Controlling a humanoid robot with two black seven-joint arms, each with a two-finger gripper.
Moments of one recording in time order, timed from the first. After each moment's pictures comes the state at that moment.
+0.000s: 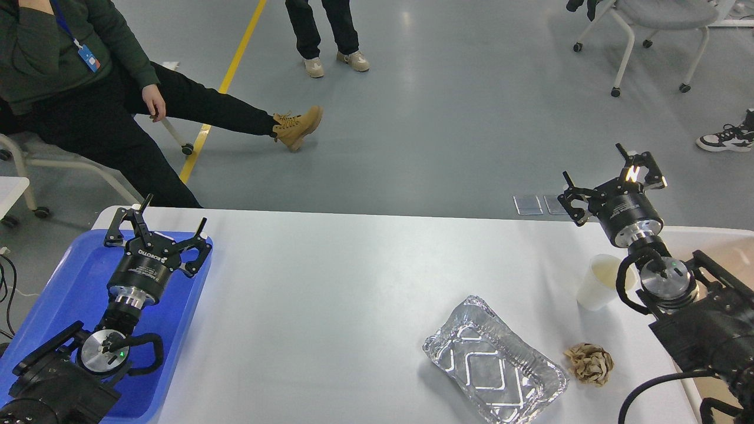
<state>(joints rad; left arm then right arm) -0.47 0.33 -0.96 -0.46 -0.12 -0.78 -0.36 0.71 -0.28 0.95 0.46 0.17 0.37 0.19</state>
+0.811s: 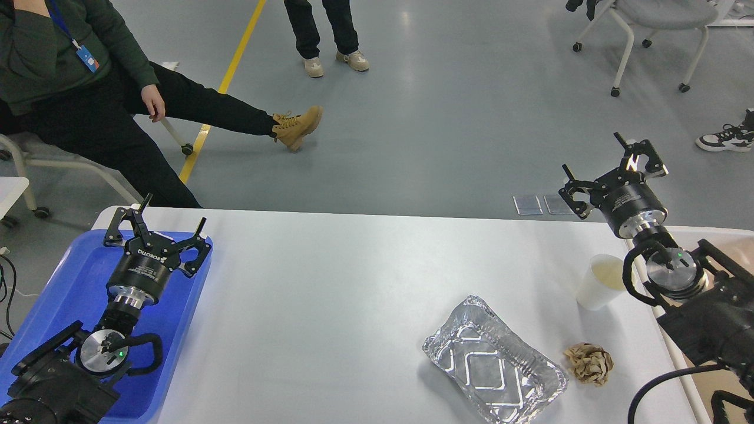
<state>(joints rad) -0.47 0.33 -0.95 -0.46 -0.12 -0.78 -0.36 0.74 -0.31 0.90 0.48 0.13 0.37 0.18</state>
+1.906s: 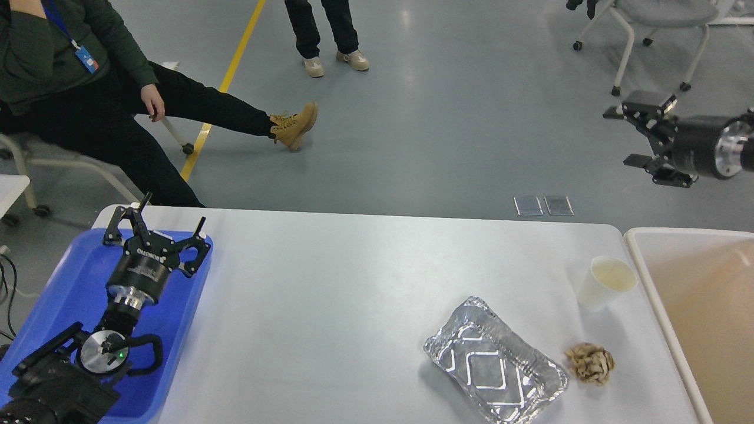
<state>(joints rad) -0.47 0.33 -0.95 -0.46 -0.12 -0.78 -0.36 1.45 -0.77 -0.43 0.78 -0.18 0.38 0.19</state>
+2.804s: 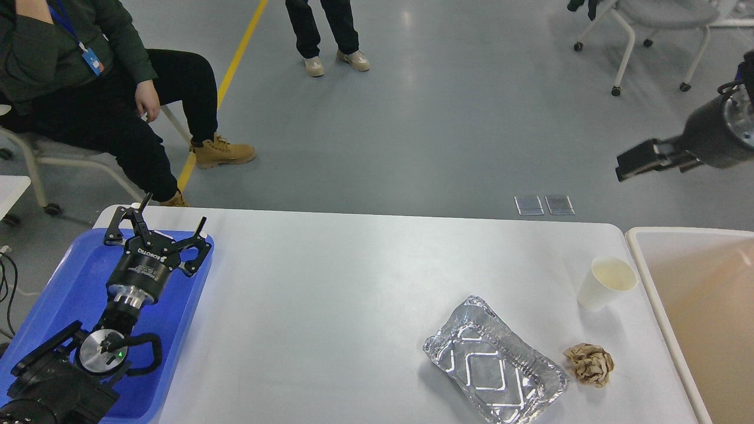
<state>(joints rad) -0.47 0.33 -0.95 -0.46 -0.12 -0.78 -0.36 2.18 -0.57 -1.31 1.20 -0.72 0.49 0.32</state>
